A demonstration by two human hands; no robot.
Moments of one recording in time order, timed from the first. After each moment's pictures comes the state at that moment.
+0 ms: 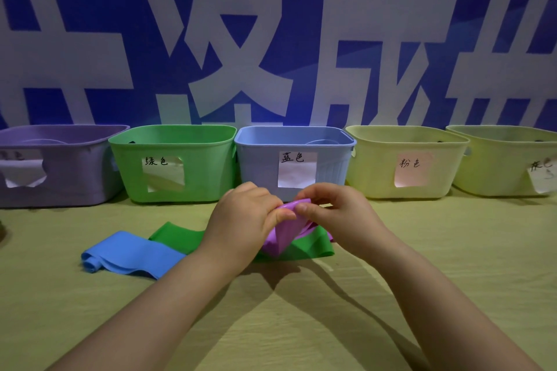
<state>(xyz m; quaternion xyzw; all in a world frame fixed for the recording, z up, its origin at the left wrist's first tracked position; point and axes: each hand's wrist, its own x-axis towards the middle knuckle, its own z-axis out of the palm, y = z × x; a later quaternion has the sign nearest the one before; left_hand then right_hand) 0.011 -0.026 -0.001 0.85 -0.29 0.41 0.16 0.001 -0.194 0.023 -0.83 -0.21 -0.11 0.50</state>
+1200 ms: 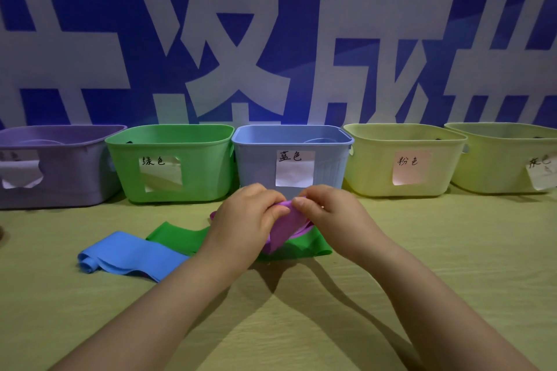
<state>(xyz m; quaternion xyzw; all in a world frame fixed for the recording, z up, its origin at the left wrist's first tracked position) 0.003 -0.034 0.003 0.87 -0.24 0.33 0.26 0.002 -0.192 0.019 -0.89 -0.21 -0.14 0.39</state>
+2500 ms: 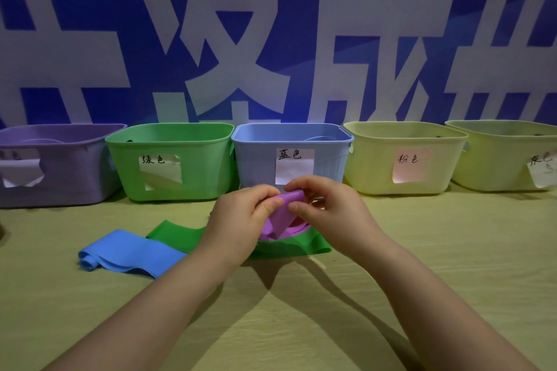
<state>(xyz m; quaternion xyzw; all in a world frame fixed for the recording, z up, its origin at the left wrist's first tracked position) 0.001 -0.032 0.002 0.87 -0.18 0.28 0.37 0.001 -0.191 0.018 -0.85 -0.22 -0.18 0.44</state>
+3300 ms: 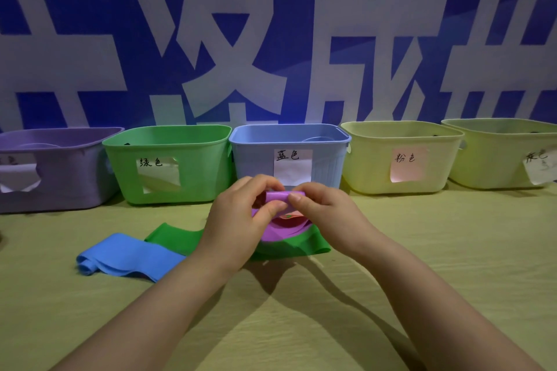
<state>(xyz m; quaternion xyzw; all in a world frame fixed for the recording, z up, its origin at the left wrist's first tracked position) -0.006 -0.035 0.004 0.83 -0.22 0.33 0.39 0.002 -0.190 0.016 -0.84 -0.19 -0.08 0.50</state>
